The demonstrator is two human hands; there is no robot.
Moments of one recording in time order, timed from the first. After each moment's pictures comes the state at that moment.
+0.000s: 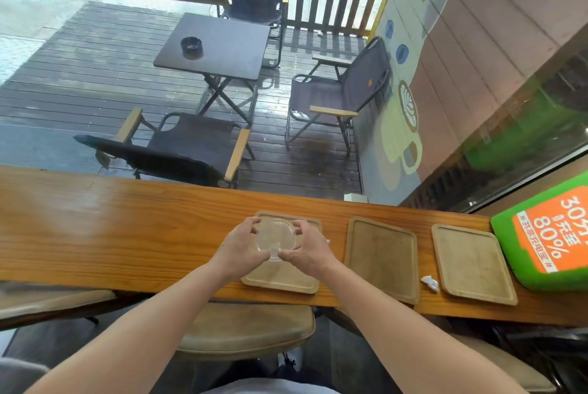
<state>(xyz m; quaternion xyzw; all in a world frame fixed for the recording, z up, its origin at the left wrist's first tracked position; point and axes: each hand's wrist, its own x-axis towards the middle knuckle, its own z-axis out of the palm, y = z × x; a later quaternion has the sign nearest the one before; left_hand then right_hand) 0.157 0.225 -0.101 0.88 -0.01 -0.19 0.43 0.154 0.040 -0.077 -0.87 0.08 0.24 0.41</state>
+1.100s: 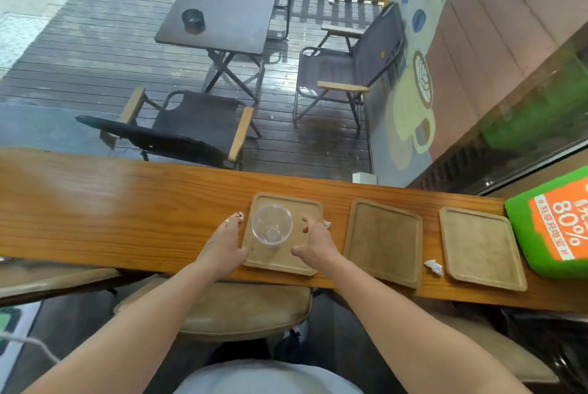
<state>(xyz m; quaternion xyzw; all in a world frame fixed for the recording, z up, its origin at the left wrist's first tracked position) 0.144 0.233 -0.134 0.92 0.08 -0.24 0.29 0.152 0.011 -0.127 -0.87 0.10 0.29 0.39</state>
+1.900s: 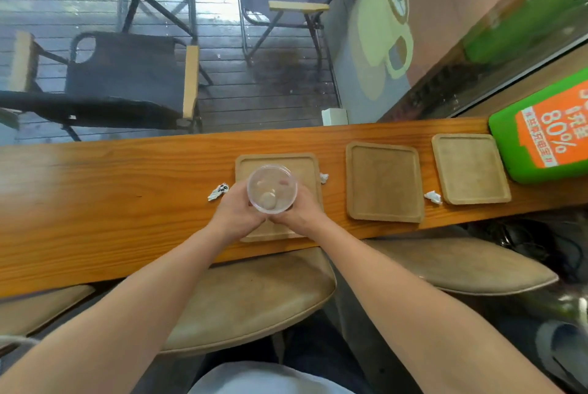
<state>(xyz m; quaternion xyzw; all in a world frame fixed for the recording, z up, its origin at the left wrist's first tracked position) 0.189 0.222 -0.175 0.85 -0.06 -0.24 0.47 0.162 0.065 -0.157 -0.84 0.14 0.21 0.47</state>
